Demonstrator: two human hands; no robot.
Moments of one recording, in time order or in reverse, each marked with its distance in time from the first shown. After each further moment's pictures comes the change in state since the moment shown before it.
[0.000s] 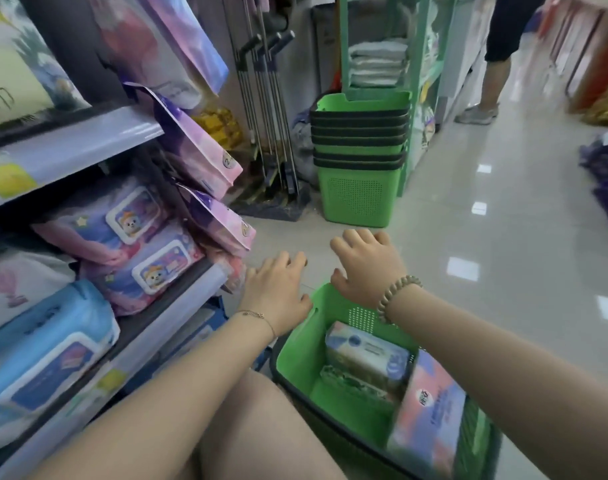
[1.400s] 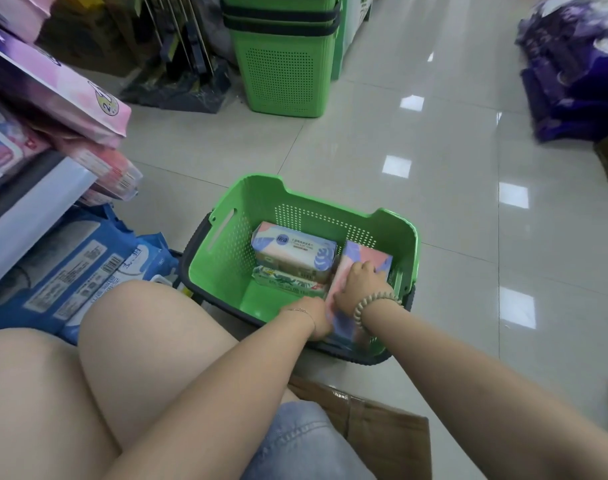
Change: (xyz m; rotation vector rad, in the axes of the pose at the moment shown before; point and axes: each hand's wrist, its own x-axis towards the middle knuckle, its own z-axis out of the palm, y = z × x) left_hand -0.063 0.151 0.203 -0.267 -0.998 -0.003; right_hand -0.197 0.032 0.141 0.153 -0.926 0.719
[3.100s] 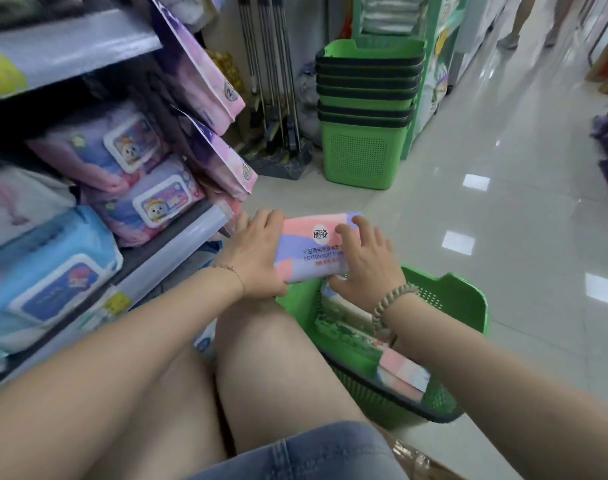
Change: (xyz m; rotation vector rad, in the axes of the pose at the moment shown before) left_hand -0.182 -0.119 -0.157 0.349 0.873 0.029; right_hand -0.076 -0.104 -0.124 0.095 0.700 -0.676
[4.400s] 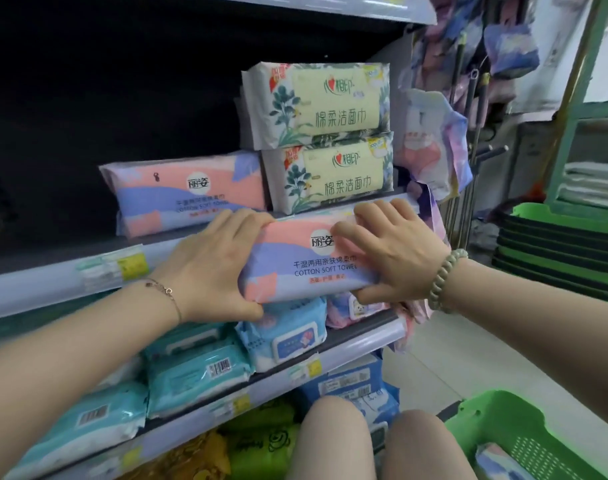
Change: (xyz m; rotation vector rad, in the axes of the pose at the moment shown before) left_hand -0.252 -0.162 -0.204 0.335 0.487 -0.306; right_hand 0.105 -0.250 -0.183 -0.214 0.528 -1.052
